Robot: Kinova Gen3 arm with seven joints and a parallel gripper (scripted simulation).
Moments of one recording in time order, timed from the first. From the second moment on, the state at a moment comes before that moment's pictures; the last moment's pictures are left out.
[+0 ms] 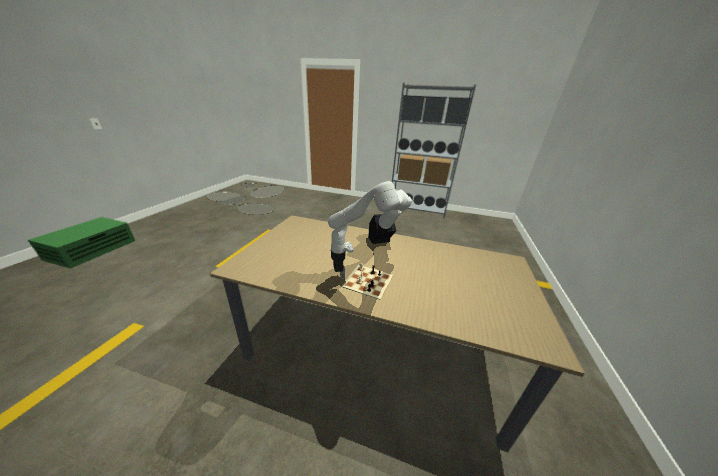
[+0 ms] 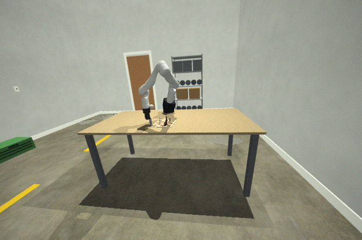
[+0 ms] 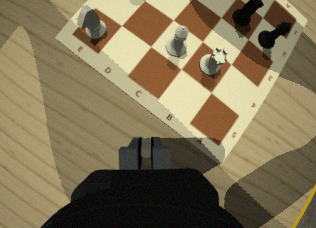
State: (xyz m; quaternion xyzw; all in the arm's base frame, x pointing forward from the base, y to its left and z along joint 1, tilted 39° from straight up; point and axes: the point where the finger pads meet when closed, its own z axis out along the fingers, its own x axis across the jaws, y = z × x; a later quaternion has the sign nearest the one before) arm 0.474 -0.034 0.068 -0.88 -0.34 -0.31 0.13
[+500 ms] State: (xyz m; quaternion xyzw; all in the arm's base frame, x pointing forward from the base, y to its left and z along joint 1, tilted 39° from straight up) arm 0.472 -0.034 0.069 -0.88 -0.34 -0.30 0.13
